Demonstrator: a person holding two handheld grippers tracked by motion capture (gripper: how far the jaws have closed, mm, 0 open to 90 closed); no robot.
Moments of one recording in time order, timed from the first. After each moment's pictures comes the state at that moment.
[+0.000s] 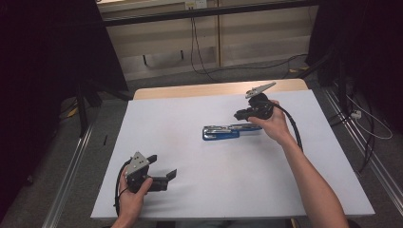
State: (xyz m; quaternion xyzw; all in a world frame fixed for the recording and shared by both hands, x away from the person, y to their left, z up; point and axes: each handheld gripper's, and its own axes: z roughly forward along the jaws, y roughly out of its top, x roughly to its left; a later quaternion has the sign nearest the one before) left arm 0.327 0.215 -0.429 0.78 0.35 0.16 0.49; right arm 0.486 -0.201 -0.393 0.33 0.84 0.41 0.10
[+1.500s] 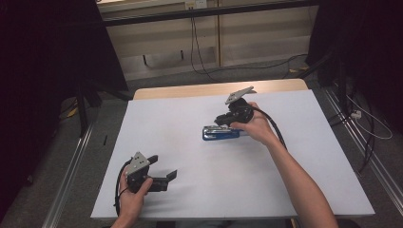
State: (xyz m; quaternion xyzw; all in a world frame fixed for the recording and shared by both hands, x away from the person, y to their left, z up) left arm 0.327 0.214 -0.430 0.78 0.35 0.15 0.49; right arm 0.491 -0.141 -0.401 0.26 0.86 0.43 0.06
